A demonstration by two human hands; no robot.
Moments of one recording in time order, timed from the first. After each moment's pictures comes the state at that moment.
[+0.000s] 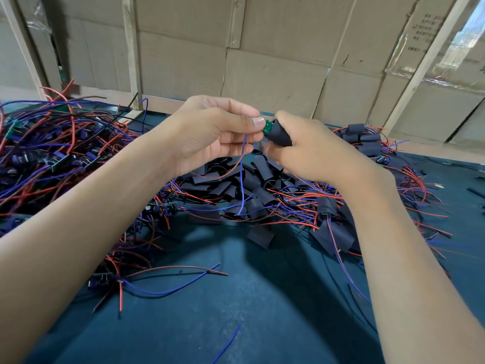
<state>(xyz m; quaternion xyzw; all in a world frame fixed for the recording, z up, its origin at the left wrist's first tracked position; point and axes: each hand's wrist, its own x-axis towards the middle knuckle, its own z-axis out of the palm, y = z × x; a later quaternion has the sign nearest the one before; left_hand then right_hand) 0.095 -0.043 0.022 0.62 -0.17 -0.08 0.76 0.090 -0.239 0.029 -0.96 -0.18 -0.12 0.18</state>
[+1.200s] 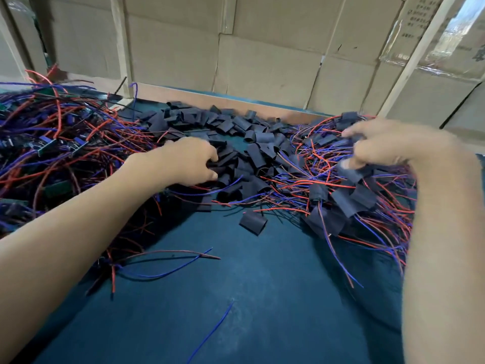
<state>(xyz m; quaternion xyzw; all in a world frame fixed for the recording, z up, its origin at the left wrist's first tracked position) 0.127 -0.032 -0.033 0.99 -0.16 -0.04 0.04 0.076 -0.330 0.054 -0.99 0.10 0.04 0.06</state>
